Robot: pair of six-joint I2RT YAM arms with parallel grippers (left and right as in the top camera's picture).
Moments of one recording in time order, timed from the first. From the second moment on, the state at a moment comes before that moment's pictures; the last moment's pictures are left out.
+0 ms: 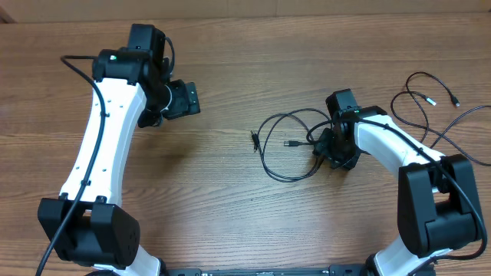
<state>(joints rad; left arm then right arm) -0.12 1.75 1.69 -1.30 0.12 -0.34 0.22 1.80 1.05 -0.77 -0.05 0.71</state>
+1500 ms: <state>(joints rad) -0.15 1.75 1.66 -1.28 0.12 -0.33 -0.08 1.75 1.71 -1.17 0.02 0.60</state>
